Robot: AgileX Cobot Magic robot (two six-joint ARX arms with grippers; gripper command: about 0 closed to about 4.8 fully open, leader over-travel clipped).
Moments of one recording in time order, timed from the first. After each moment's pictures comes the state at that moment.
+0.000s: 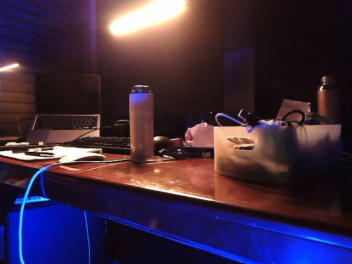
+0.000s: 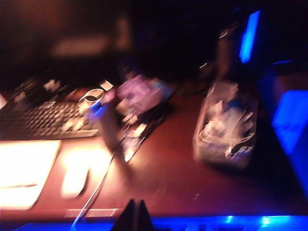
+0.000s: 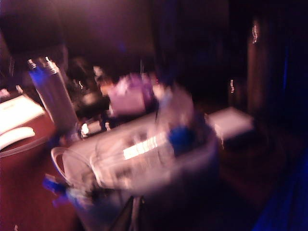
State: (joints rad) left arm -0.77 1.05 1.99 -1.24 -0.20 0.10; right arm -0.04 0.01 0.27 -0.25 -0.22 0.18
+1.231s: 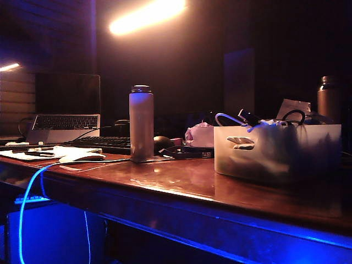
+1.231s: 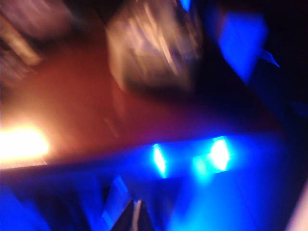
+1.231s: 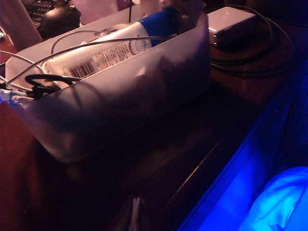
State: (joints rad) left arm -0.77 0.42 0.28 -0.15 0.09 0.01; right arm -0.04 0.01 0.05 -0.29 -0.21 0.16
